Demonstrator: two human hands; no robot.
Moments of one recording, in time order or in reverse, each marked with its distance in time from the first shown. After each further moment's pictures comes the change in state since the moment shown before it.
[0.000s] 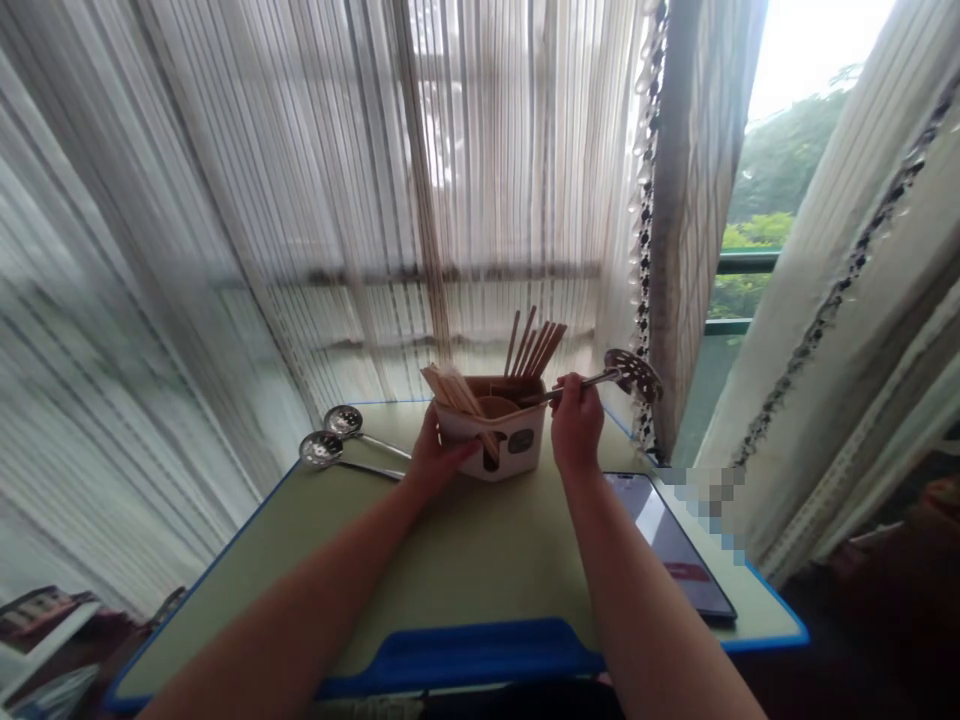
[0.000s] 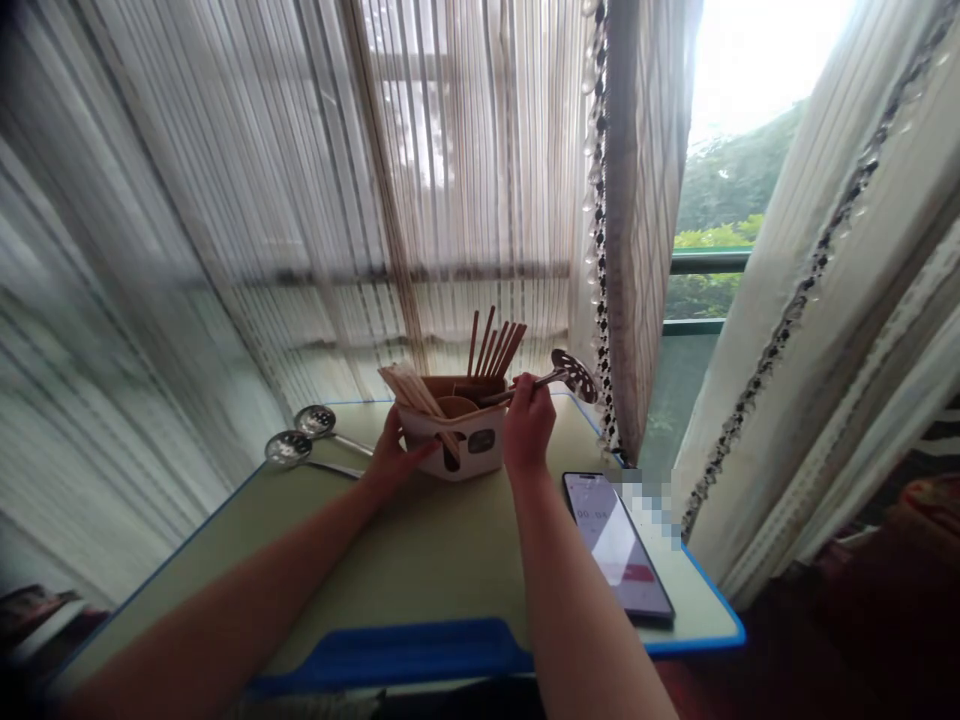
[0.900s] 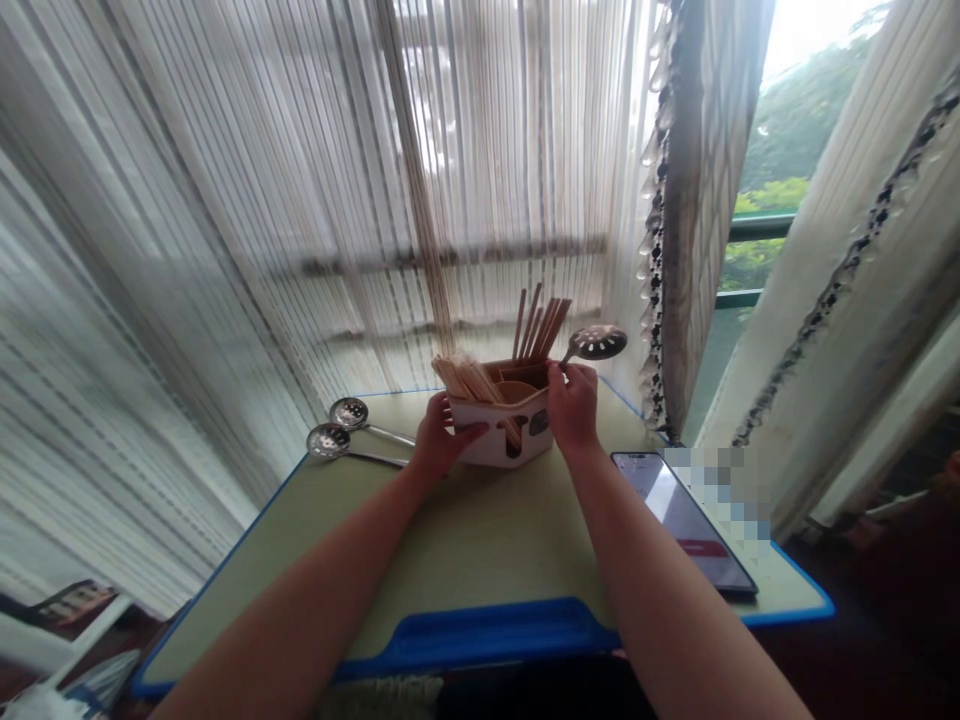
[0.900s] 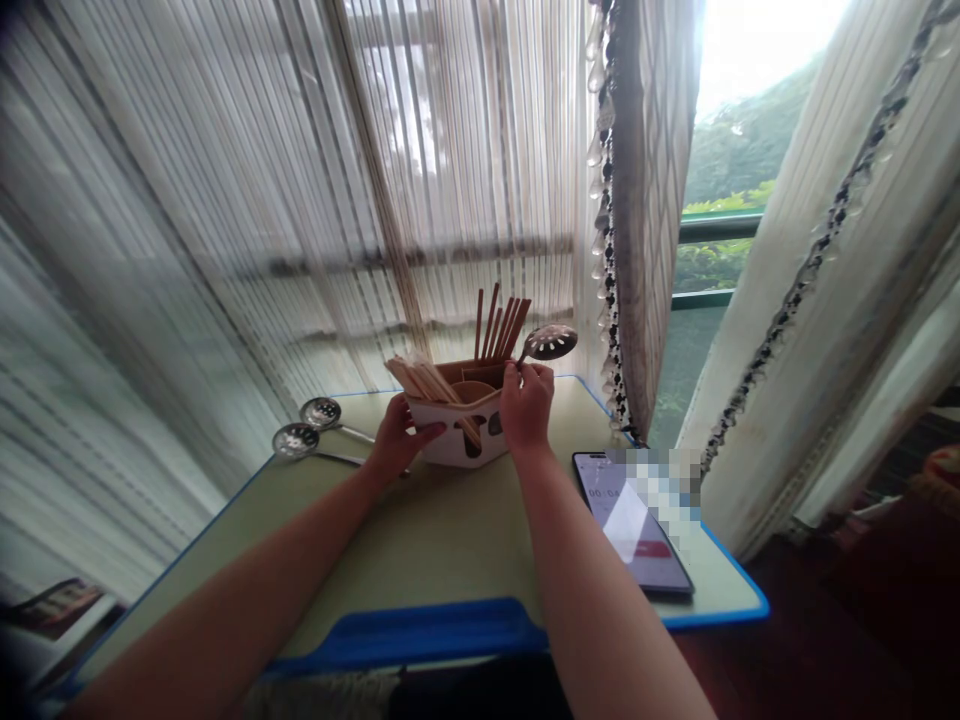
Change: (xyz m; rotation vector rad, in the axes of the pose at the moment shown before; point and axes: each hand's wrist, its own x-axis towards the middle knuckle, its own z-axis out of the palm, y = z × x) left_hand 0.005 -0.007 -0.005 0.085 -0.048 -0.009; right_hand -0.001 0.010 0.005 -0.245 -0.044 -0.156
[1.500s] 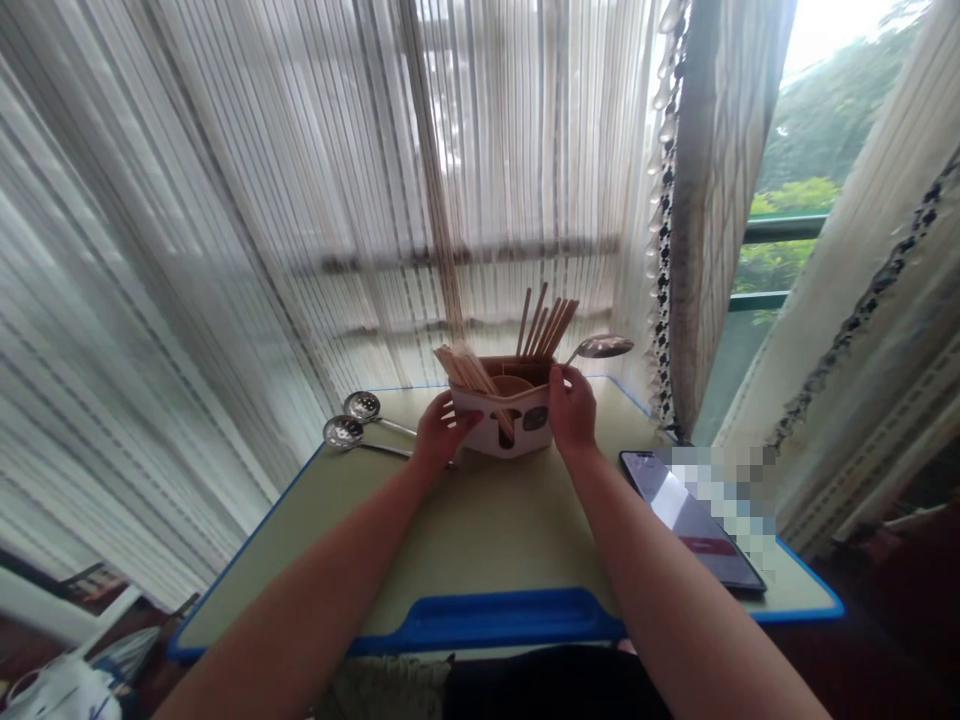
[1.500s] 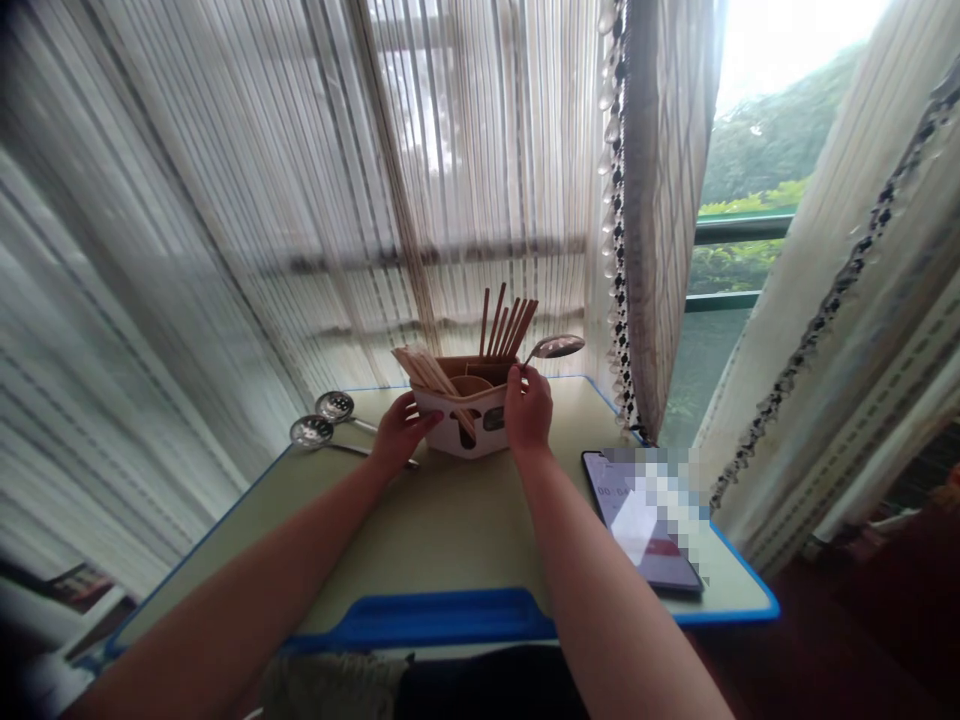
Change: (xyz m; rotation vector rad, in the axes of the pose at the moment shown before) left_hand 0.000 0.000 -0.012 -0.121 0.074 -0.138; right_hand -0.016 -0.003 0.007 0.092 -0.075 0.112
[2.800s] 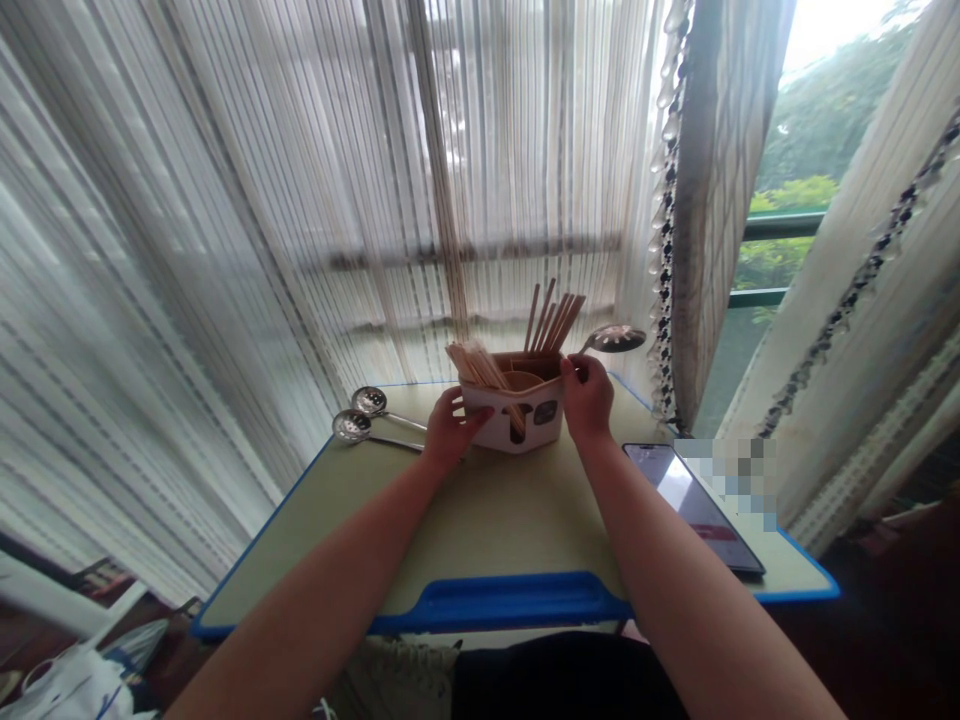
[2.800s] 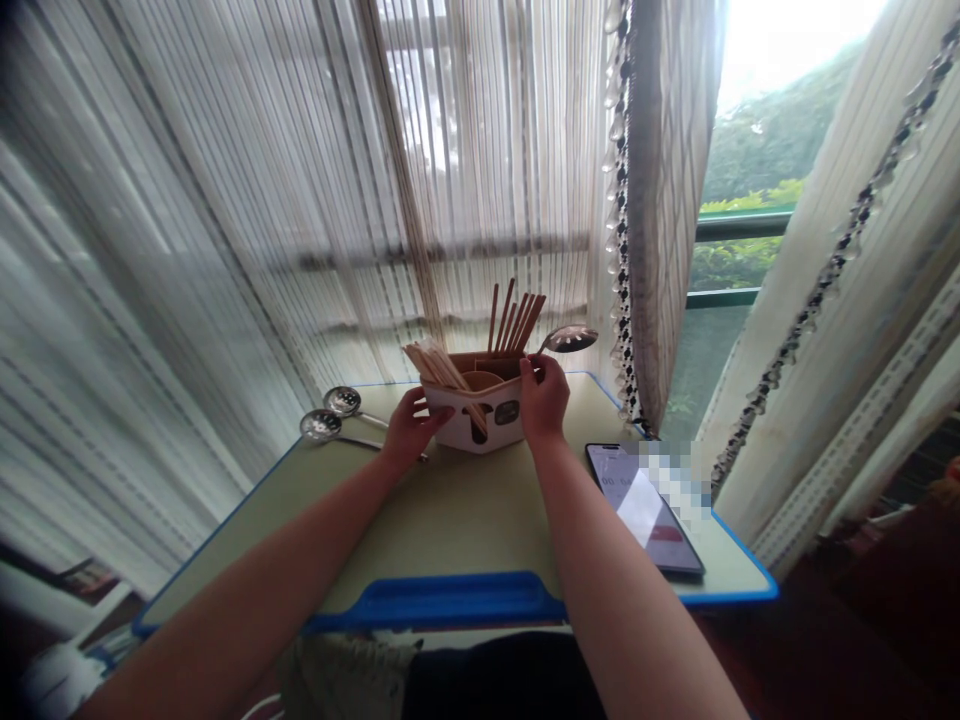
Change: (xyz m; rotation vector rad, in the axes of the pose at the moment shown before) left_hand -0.010 0.007 0.005 0.070 0.012 0.038; right_hand 0.010 0.006 -0.008 -0.004 0.093 -0.071
